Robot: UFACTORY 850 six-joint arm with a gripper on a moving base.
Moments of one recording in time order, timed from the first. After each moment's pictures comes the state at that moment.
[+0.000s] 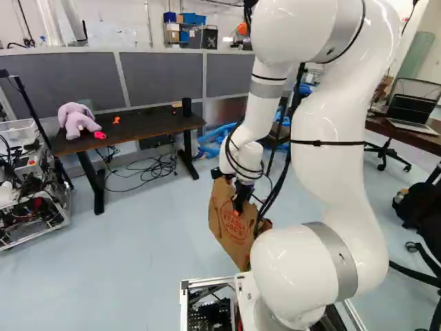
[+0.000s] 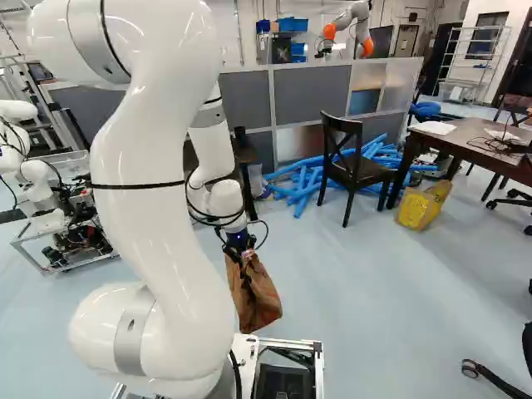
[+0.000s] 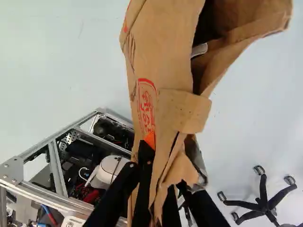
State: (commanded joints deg) arm 2.2 -23.6 -30.6 -0.7 -5.2 -26.5
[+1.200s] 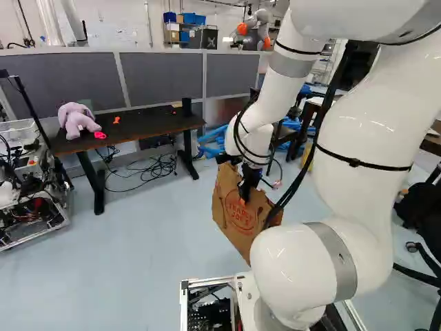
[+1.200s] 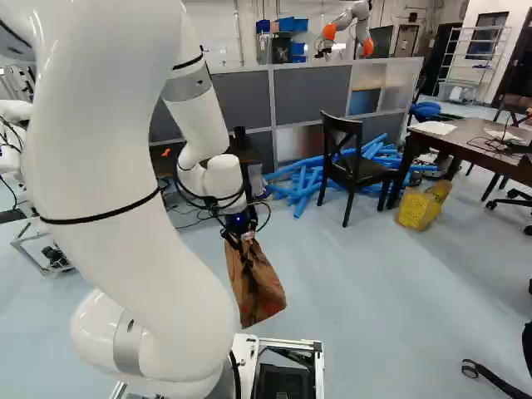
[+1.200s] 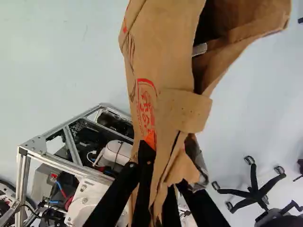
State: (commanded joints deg) arm -0.1 -8.2 -29.2 -2.2 -18.9 -26.5
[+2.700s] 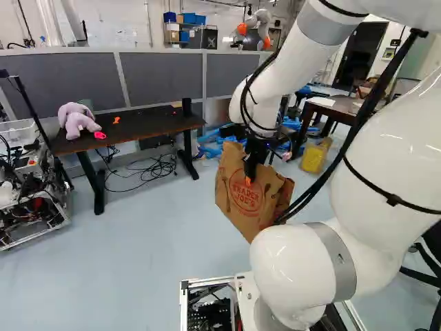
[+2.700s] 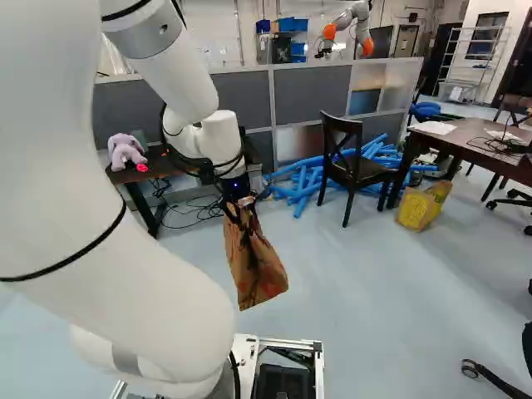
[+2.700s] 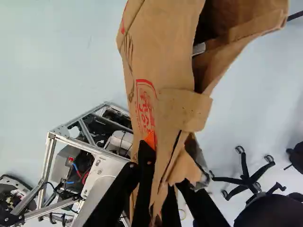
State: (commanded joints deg) arm -1.6 4.3 -35.2 -2.2 -37.1 -26.5
